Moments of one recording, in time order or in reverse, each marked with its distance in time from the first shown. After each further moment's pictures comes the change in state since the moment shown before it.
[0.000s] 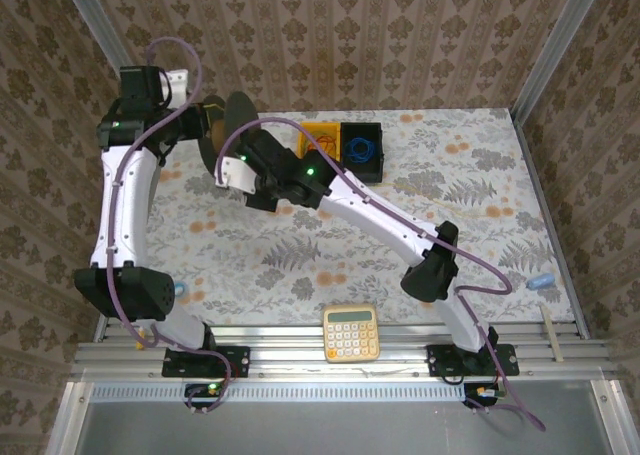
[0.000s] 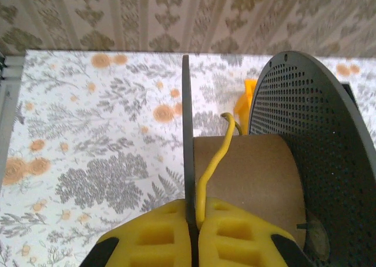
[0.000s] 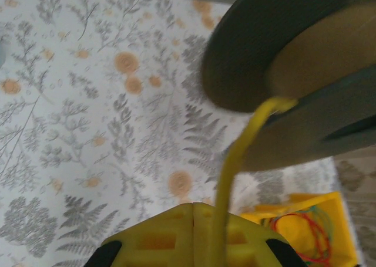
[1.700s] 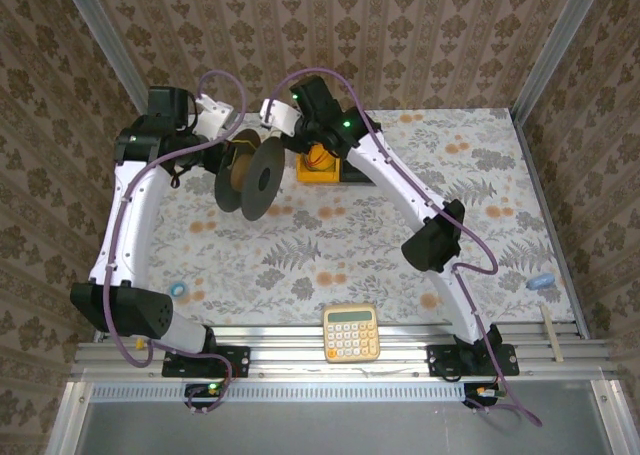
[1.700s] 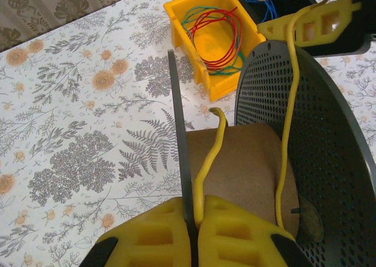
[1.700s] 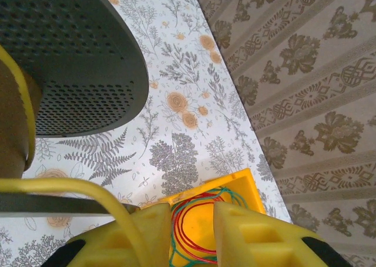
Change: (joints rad) left arm -0.115 -0.106 -0.124 -0.138 0.085 0.349; right arm -0.322 0.130 0.124 0.110 -0.161 -0.111
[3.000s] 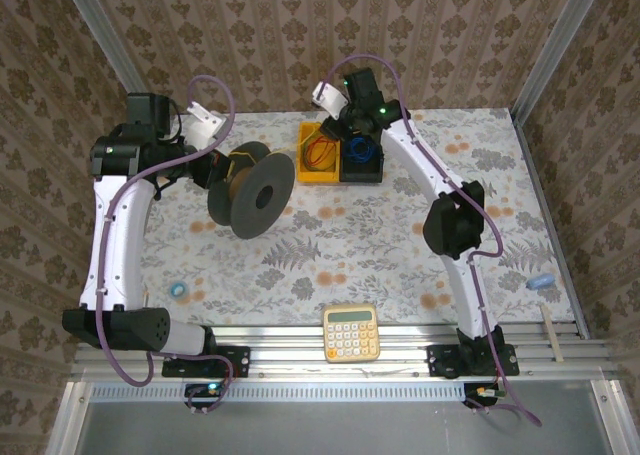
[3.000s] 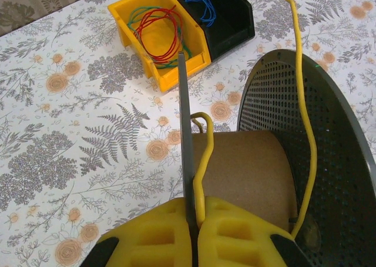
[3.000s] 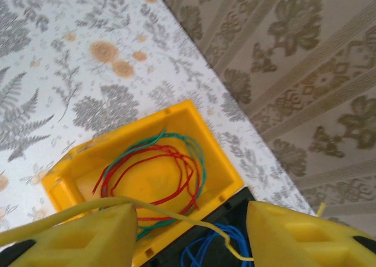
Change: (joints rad) left arm 0.045 -0.081 0.042 -0.175 0.184 0.100; right arm -0.232 -0.039 -0.296 0.233 -0.132 0.084
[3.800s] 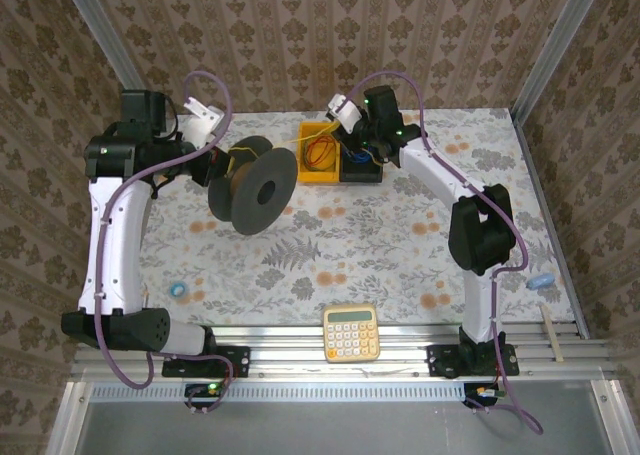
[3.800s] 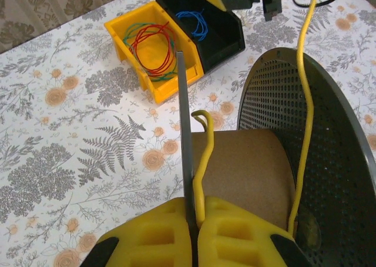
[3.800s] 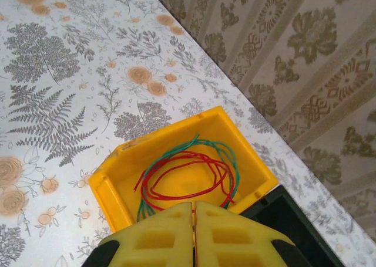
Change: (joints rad) left arm 0.000 -0.002 0.053 -0.013 0.033 0.000; right arm -0.044 -0.247 -0.507 0.377 -0.165 0.079
